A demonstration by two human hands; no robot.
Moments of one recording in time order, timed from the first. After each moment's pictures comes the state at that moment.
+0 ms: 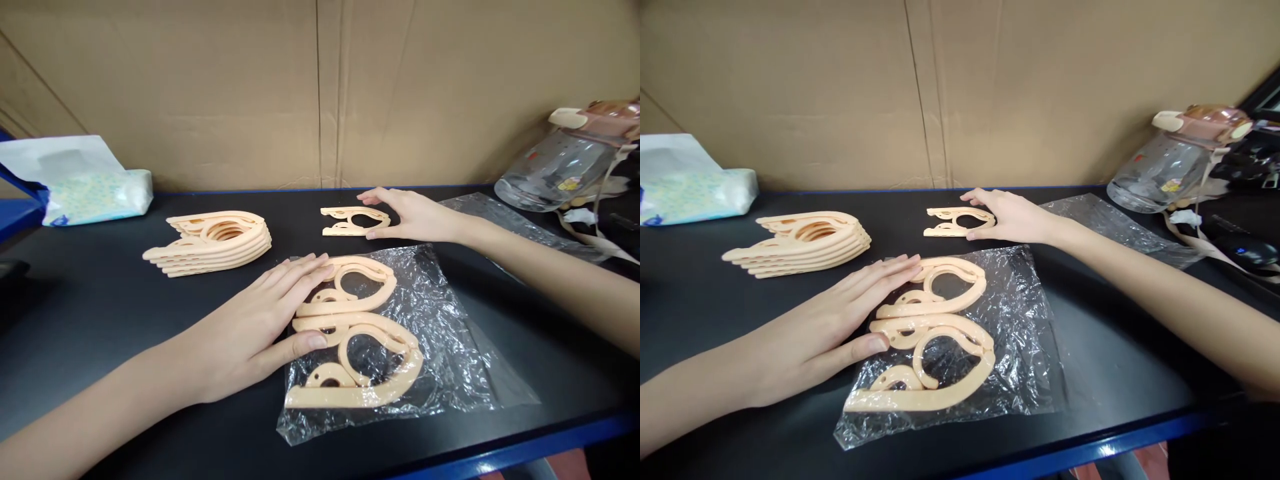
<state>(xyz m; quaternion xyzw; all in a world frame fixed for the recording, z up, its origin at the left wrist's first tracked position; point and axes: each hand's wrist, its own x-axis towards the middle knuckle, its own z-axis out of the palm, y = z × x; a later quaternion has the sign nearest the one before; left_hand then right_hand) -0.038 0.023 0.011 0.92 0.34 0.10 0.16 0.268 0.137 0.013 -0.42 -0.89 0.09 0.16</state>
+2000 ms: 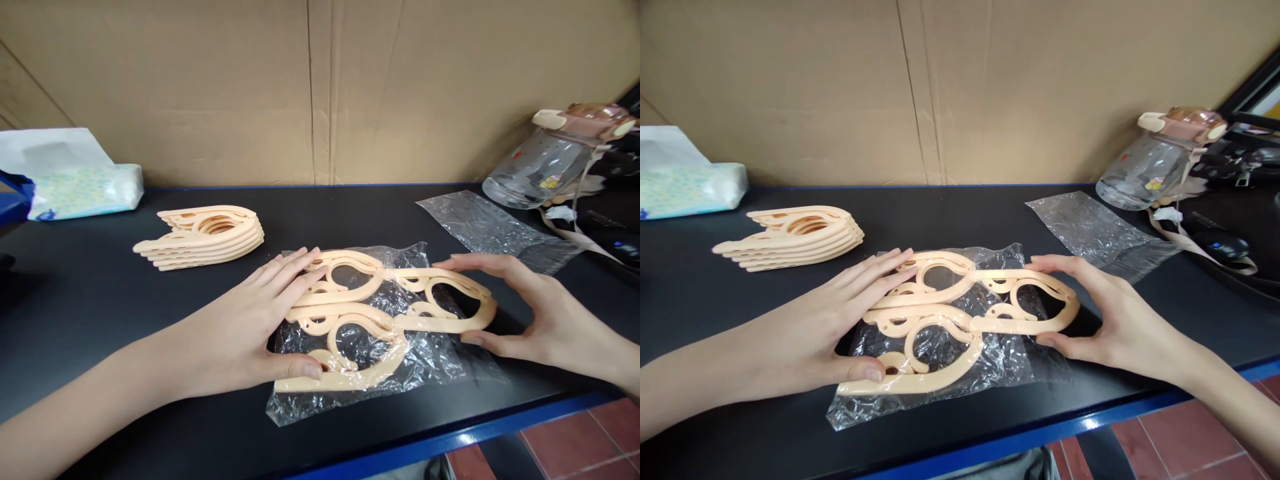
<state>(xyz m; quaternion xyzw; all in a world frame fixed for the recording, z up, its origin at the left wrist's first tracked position) -0.042 0.027 0.003 0.94 0.31 0.05 0.13 0.333 -0.034 0.002 -0.52 -0.82 0.09 0.22</state>
